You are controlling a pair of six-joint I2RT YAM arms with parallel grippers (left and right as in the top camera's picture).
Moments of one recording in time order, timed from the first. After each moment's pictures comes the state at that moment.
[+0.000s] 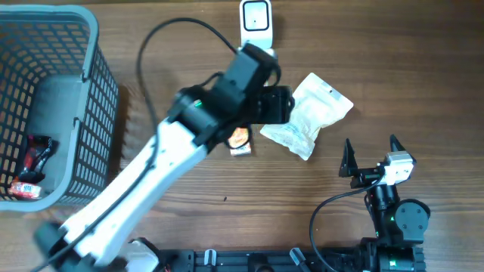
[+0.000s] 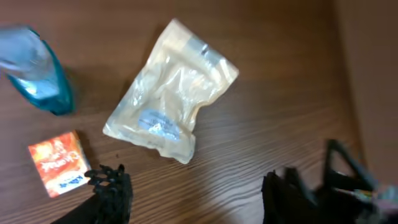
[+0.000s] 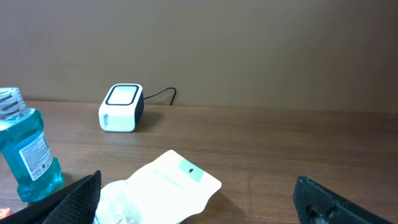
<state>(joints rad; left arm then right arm) -0.71 1.54 1.57 -0.88 0.13 -0.64 -0.07 0.02 0.01 0.00 -0.15 -0.01</state>
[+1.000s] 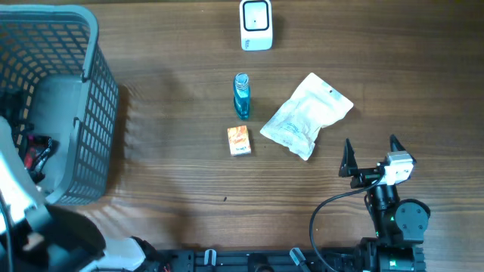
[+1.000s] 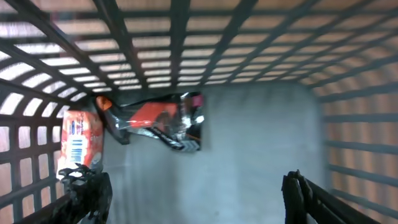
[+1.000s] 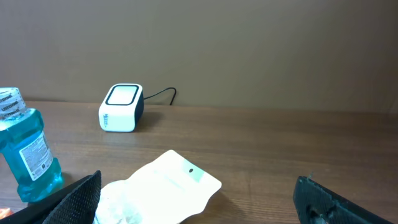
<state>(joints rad) 0.63 1.65 1.58 -1.04 -0.26 -0.77 -0.07 0.02 0.01 0.00 -0.15 -0.01</state>
